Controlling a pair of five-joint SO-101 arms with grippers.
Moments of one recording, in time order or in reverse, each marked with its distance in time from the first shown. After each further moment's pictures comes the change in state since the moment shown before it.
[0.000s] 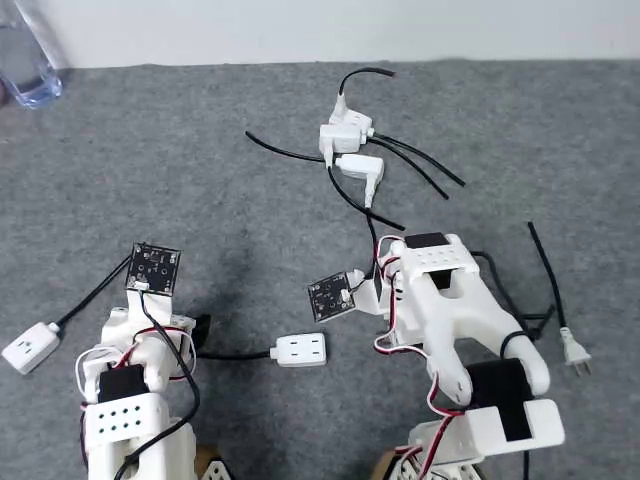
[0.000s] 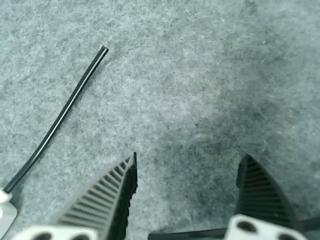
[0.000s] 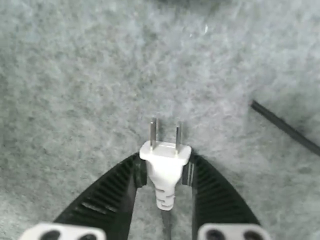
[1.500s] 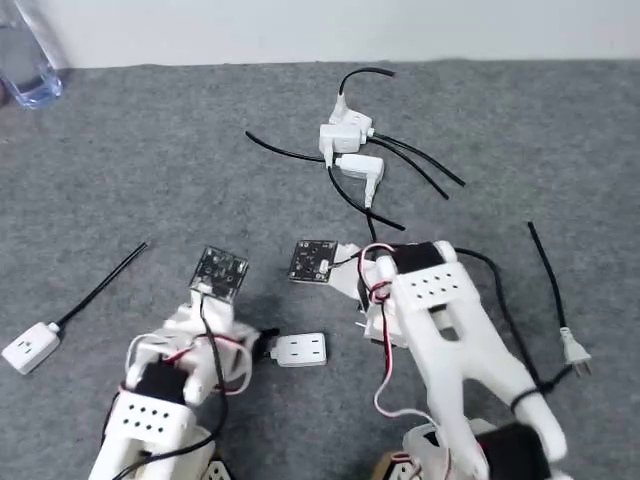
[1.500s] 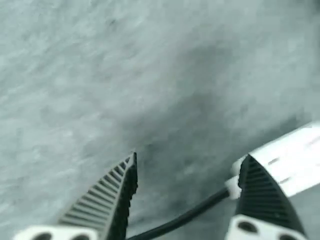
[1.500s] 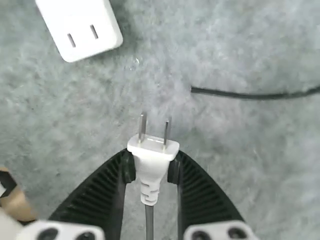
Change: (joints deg) left arm 27.1 0.0 -1.8 2.7 16.6; right arm -8.7 -21.5 1.5 5.7 -35.4
